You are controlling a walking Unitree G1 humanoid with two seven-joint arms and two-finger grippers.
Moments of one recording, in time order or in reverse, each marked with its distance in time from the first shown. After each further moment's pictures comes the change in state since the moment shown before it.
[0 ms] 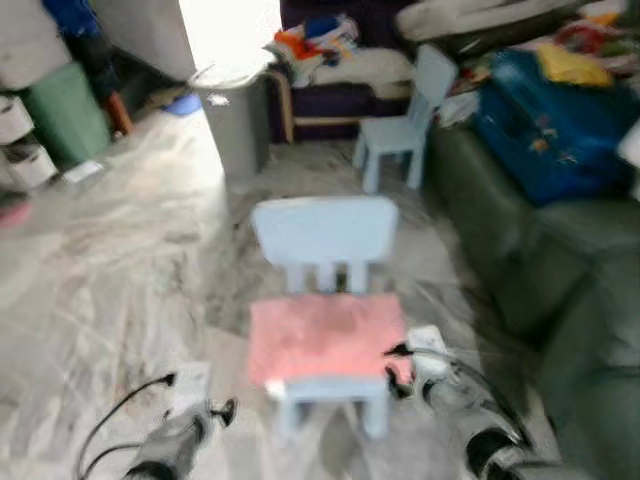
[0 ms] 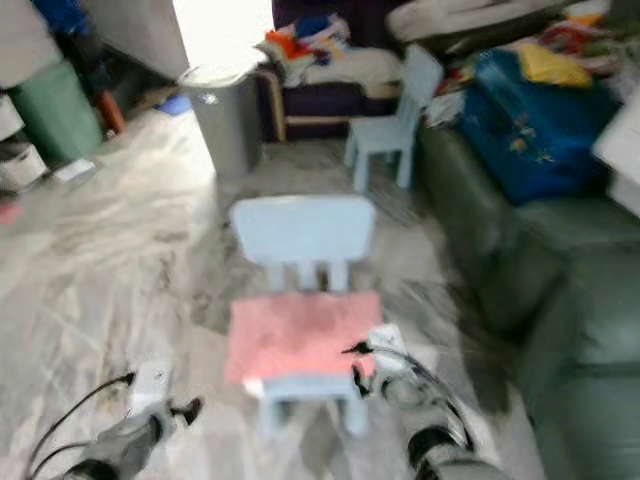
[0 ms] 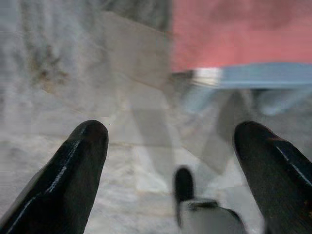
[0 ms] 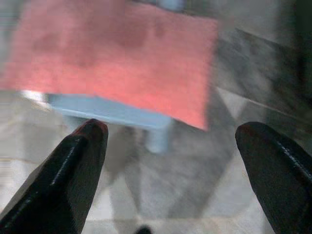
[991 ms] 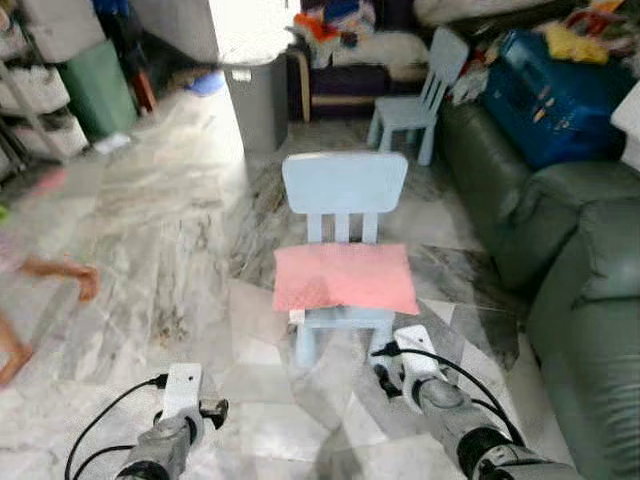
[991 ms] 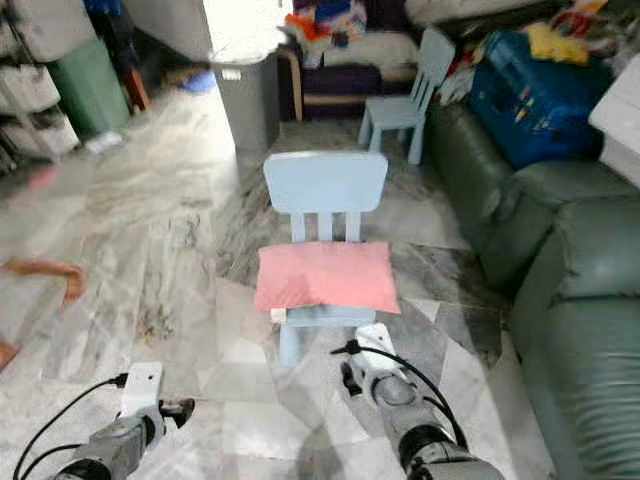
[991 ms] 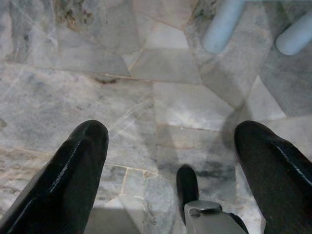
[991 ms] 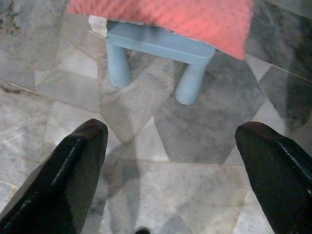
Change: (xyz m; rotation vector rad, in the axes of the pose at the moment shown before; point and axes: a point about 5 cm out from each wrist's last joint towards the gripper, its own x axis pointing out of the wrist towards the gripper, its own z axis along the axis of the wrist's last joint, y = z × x) left arm 0.000 0.002 0.001 0.002 -0.001 0.005; right arm 0.000 0.003 0.000 -0.012 0.000 0.007
